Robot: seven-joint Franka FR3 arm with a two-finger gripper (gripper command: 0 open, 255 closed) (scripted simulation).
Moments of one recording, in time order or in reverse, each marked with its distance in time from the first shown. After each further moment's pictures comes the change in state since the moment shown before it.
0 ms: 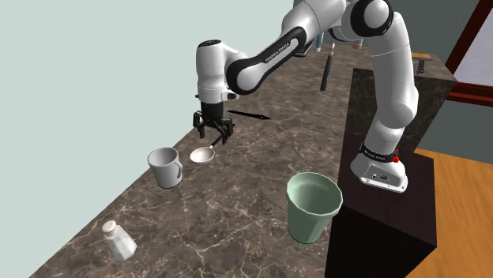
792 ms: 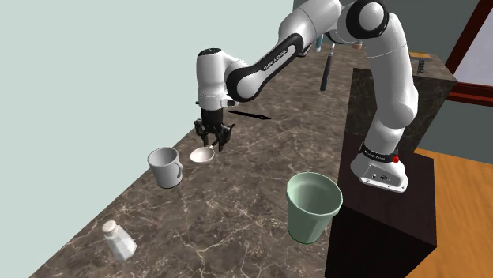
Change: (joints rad) arm 0.016 0.035 -0.018 -0.012 -0.026 0.043 0.015
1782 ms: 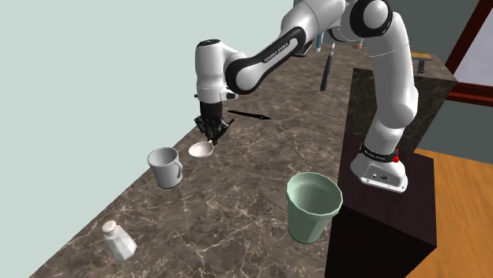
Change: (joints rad) arm -0.009 -0.029 0.016 0.027 0.023 -0.050 -0.012
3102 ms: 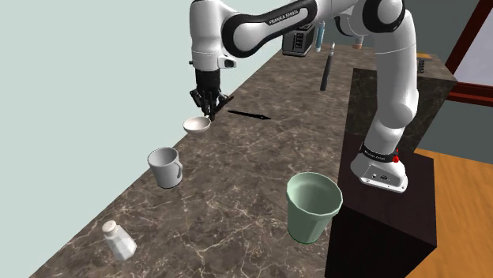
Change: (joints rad) arm -0.017 -0.089 0.046 0.161 0.072 -0.231 -0.033
